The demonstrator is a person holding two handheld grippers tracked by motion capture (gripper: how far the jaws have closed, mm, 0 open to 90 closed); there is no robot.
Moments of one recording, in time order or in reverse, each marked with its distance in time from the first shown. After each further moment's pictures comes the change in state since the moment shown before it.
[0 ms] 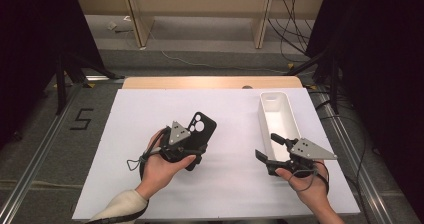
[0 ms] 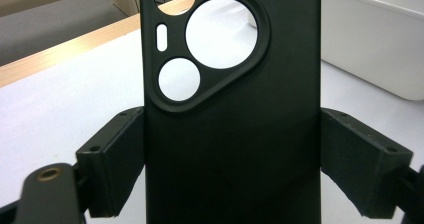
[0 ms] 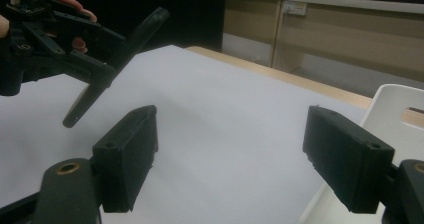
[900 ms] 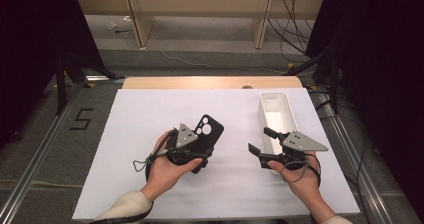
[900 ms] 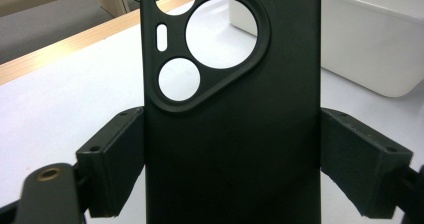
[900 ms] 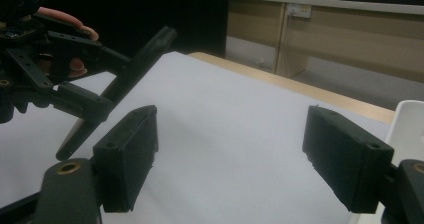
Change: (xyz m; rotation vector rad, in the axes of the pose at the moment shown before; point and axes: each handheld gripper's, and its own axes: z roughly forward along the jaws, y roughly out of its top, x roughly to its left) left arm -0.015 0.002 0.007 0.005 -0.036 0.027; right arm 0.001 0.012 0.022 -0.007 0.018 0.008
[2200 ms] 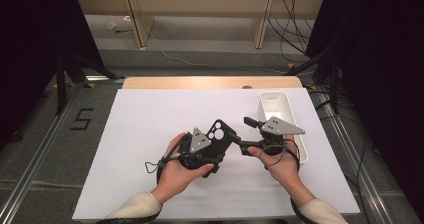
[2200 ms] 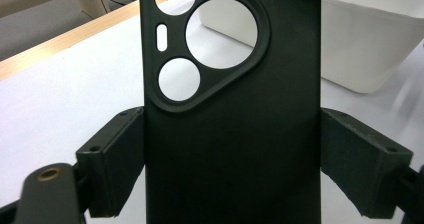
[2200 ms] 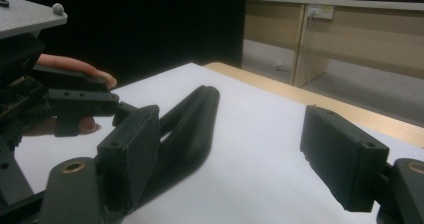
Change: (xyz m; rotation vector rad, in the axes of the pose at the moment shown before) left arm -0.025 0.003 0.014 0.007 -0.048 0.048; right arm 0.011 0.027 0.051 0.001 0.061 0.022
